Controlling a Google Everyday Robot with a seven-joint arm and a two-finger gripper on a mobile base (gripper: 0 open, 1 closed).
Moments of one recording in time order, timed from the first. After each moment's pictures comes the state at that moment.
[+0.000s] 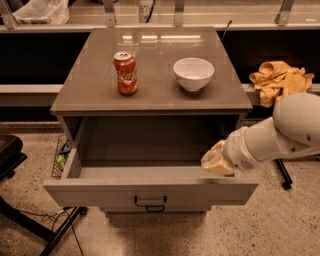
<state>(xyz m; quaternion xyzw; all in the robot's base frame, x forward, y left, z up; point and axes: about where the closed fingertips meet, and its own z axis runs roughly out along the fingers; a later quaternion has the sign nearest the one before) 0.466 -0.141 0.739 -0.58 0.76 0.14 0.27</state>
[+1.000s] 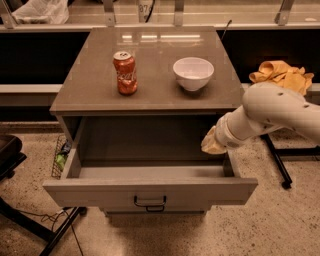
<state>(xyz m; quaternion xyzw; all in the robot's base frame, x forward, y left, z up) 0.563 -0.160 0.695 -0.63 0.74 0.05 0.23</state>
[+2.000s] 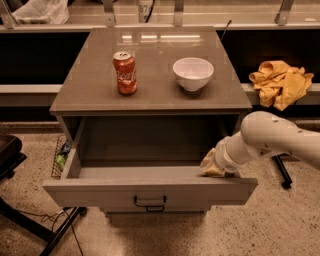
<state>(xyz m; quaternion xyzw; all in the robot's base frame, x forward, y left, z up) 0.532 -0.157 0.629 -0.62 0.75 0.08 0.22</state>
